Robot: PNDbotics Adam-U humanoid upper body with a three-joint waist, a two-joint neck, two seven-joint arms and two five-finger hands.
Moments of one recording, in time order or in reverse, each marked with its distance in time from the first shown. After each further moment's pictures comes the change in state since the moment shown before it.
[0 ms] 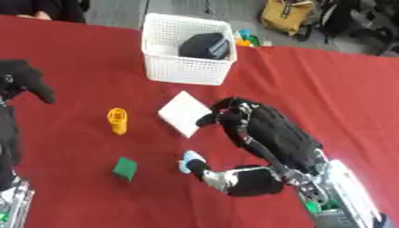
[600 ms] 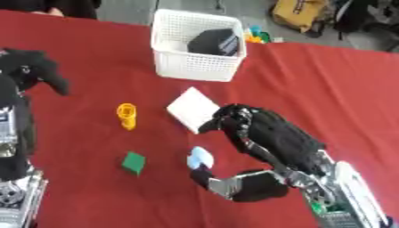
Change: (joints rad) left arm -0.005 0.000 0.000 0.000 0.005 0.000 -0.003; right arm -0.001 0.007 0.006 0.000 -0.009 -0.014 0.069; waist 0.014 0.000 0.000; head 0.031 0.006
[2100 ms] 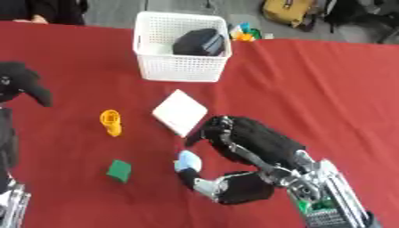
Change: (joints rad) left arm -0.002 0.000 -0.006 0.000 0.000 -0.005 -0.008; right arm -0.010 0.016 -0.010 0.008 -0.100 0.095 0.137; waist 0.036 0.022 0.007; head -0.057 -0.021
